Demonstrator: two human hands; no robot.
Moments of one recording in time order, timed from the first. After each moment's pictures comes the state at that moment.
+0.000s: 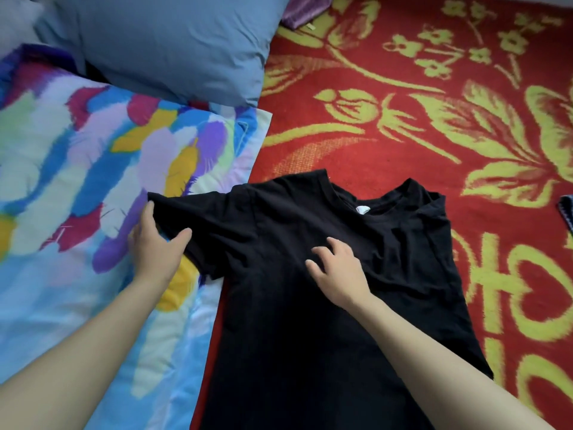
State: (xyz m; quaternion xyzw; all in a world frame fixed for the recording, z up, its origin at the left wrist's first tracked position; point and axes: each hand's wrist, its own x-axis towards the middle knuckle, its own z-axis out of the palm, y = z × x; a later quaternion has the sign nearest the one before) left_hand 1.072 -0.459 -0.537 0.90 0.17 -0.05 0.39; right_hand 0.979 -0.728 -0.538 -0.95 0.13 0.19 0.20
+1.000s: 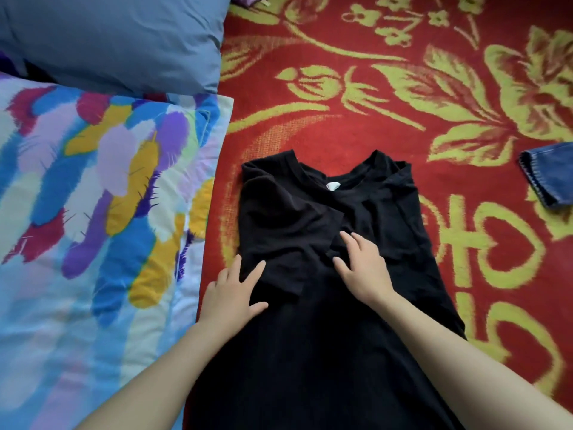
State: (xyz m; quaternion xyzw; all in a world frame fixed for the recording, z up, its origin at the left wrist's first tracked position) left_hand 0.970 -0.545 -0.566 0.93 -0.22 -0.30 0.00; right_hand 0.920 -0.786 -0.540 -0.94 0.21 0.16 0.21
